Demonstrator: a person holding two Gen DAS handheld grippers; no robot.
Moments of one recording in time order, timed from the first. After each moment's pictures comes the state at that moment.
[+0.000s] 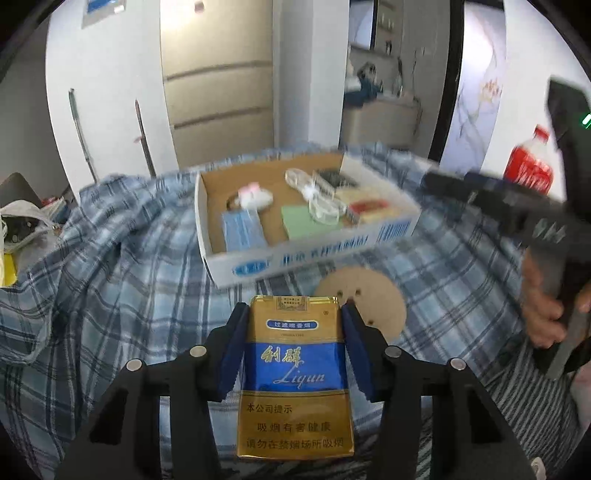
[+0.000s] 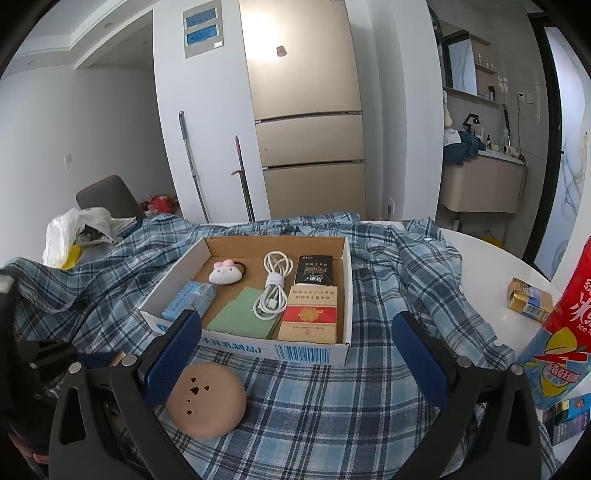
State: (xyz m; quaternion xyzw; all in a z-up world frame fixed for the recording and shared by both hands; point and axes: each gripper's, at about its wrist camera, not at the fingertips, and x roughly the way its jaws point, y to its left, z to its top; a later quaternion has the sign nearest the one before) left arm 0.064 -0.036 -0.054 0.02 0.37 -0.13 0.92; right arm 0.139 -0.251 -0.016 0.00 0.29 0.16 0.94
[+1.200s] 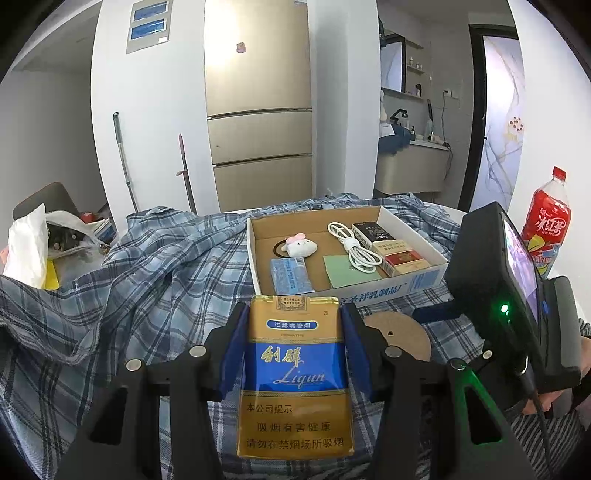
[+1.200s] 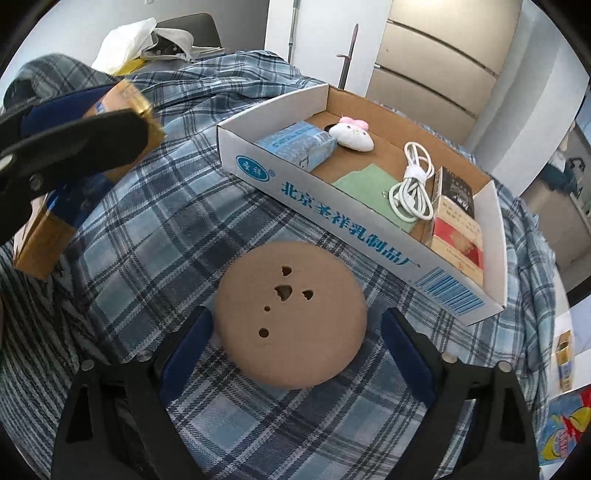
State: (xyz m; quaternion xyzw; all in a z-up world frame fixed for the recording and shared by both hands) left arm 0.050 -0.017 -0.035 0.01 0.29 -0.06 0.95; right arm 0.137 -0.153 -0.094 -0.21 0.44 0.28 0.82
